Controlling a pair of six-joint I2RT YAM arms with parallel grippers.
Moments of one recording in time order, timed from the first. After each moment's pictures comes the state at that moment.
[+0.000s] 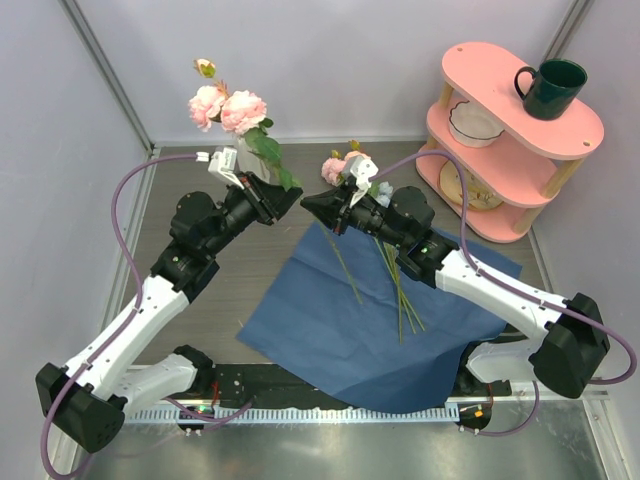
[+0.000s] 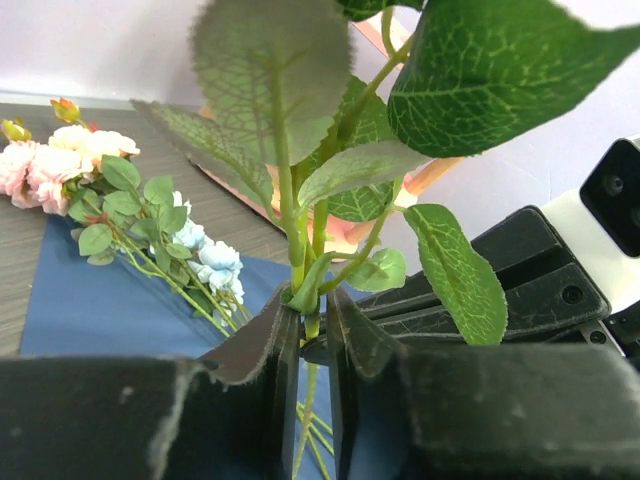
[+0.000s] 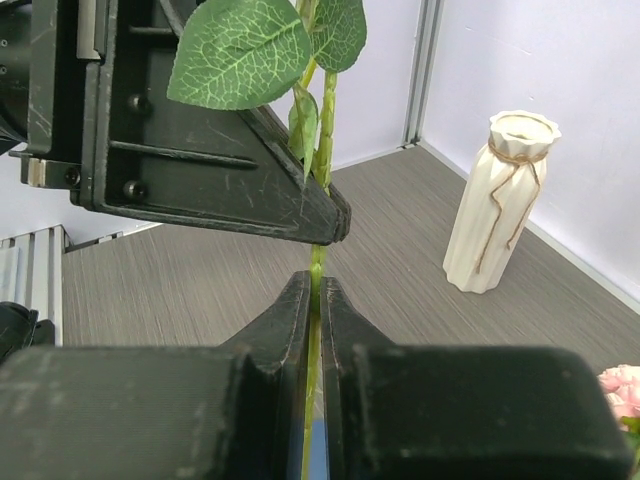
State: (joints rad) left arm -0.53 1.00 0.93 0.14 0.21 -0.68; right arm 0.78 1.28 0.99 0.44 -0.33 0.04
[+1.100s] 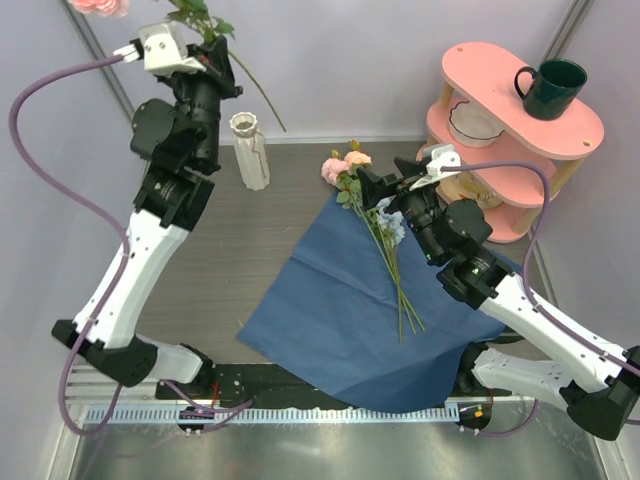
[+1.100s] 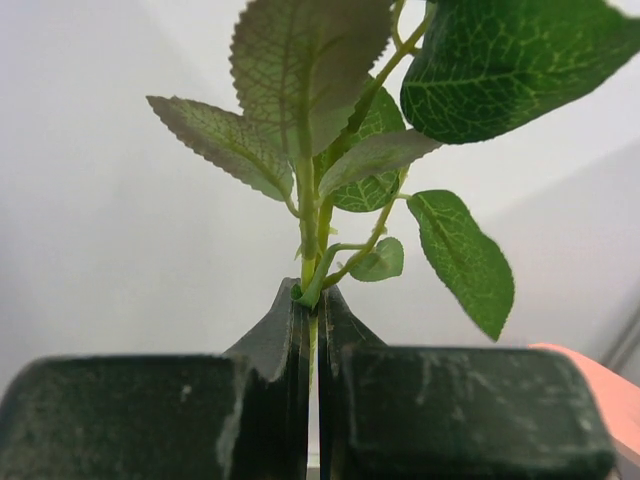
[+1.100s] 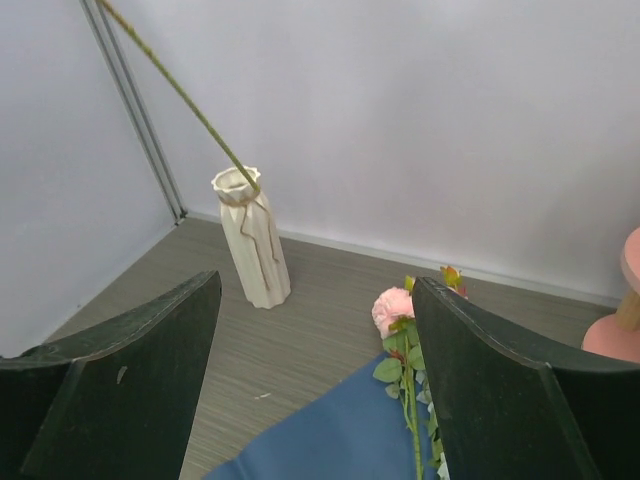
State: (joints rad) left arm -0.54 1.33 1.74 0.12 -0.43 -0.09; right arm 0.77 0.97 1.00 0.25 0.35 0.04
